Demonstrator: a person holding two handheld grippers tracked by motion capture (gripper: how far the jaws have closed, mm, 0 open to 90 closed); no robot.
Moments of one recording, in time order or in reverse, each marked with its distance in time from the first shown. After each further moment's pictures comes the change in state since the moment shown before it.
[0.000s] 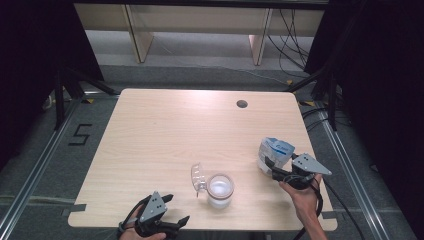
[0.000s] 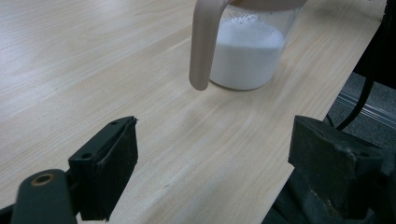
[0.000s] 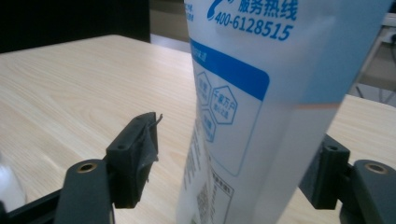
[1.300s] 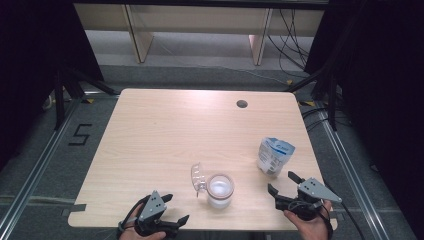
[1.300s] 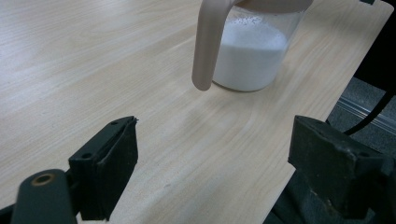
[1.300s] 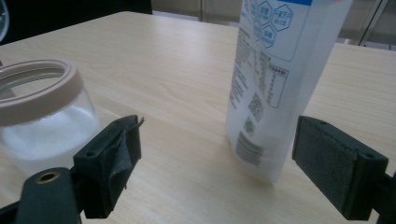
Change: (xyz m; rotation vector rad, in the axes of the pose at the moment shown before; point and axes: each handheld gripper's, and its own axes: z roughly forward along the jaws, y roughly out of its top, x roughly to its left) left arm 0.002 0.000 0.000 -0.008 -0.006 -0.037; right arm 0.043 -0.015 -0.060 0.094 -0.007 0.110
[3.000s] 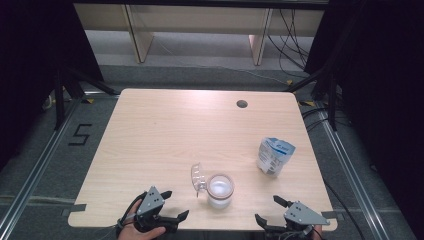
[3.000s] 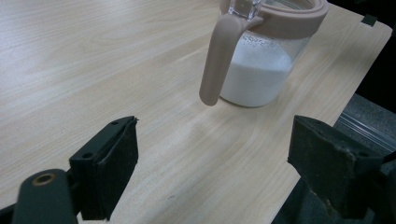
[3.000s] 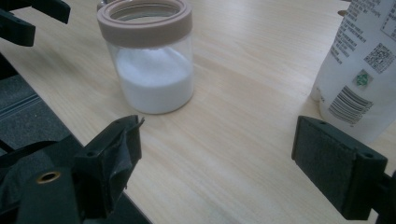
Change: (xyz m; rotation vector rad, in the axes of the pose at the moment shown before) left arm 0.005 0.010 -0.003 -0.015 0.009 -0.033; right arm 0.047 -0.025 -0.024 0.126 0.149 -0.133
